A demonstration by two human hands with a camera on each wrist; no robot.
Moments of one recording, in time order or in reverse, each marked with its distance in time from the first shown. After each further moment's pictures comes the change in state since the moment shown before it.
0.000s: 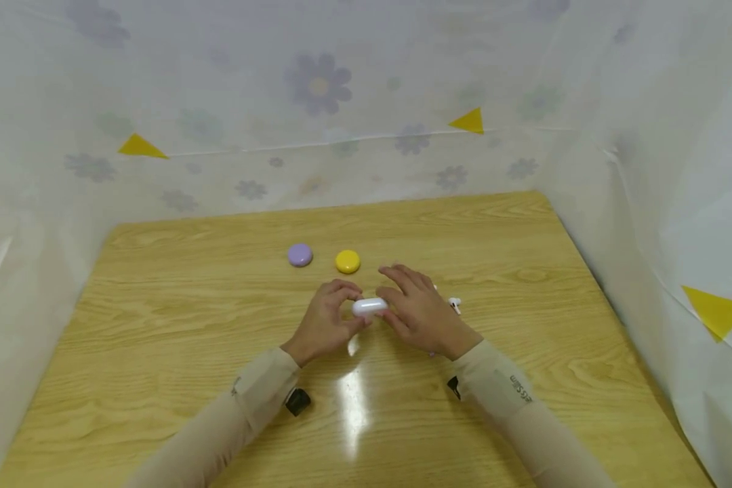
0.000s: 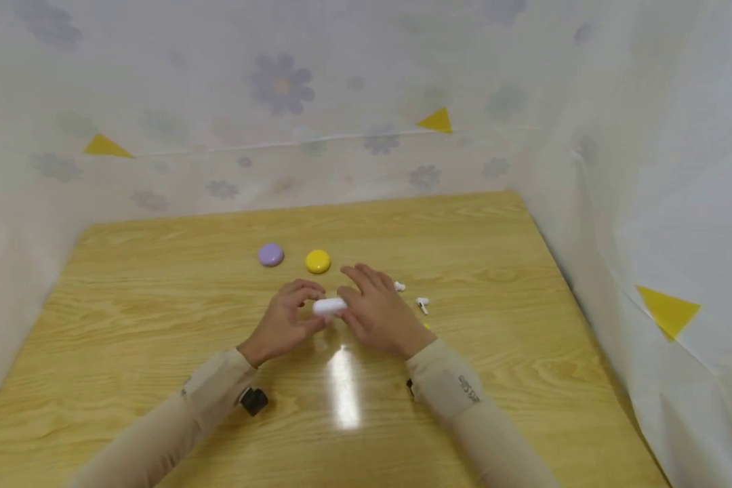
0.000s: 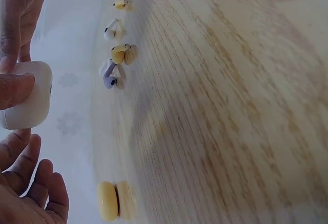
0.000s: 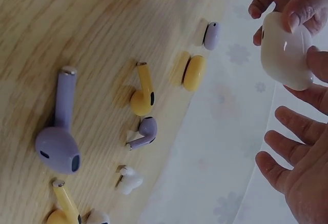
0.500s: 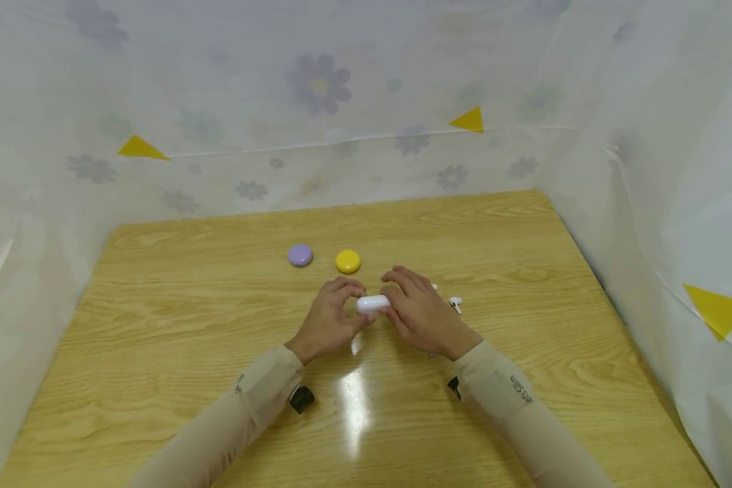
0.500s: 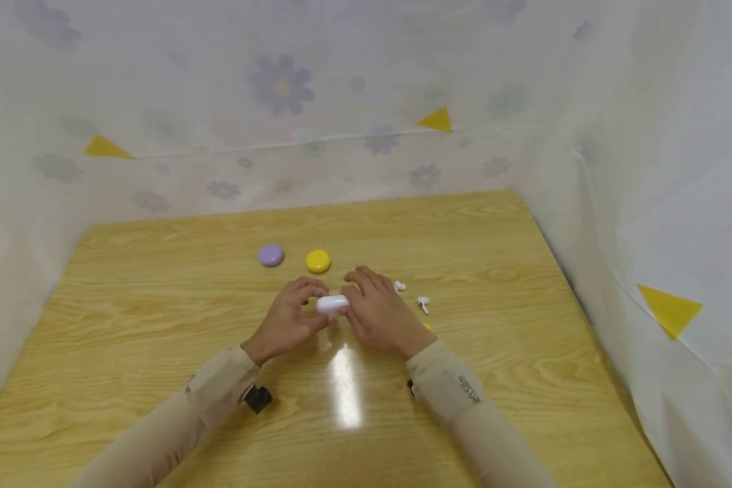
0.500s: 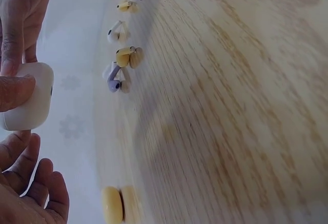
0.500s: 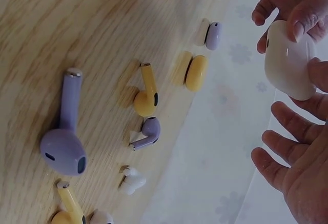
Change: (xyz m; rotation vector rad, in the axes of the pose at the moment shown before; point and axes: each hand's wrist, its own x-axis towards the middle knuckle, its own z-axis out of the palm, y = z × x) left_hand 0.004 0.004 0.002 0.014 -0.017 -0.007; right_hand -0.002 0.000 0.003 -0.009 0.027 -0.015
